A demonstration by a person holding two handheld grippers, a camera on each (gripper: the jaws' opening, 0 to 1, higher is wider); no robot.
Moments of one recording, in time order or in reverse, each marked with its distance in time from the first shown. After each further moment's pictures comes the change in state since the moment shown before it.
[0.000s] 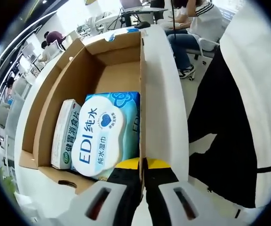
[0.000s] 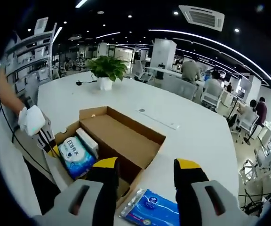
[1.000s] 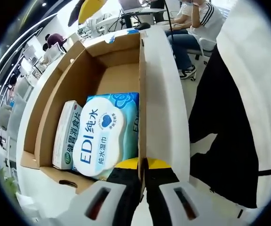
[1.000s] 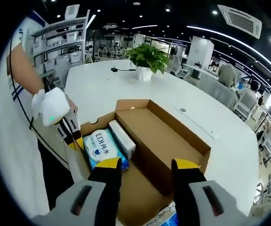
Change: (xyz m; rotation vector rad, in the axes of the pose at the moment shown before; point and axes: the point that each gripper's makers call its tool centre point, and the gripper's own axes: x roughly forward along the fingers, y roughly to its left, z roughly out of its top) left arm 0.000 0.000 -0.001 0.013 -0.013 0.020; right arm 0.040 0.090 0.004 -0.145 0.048 0.262
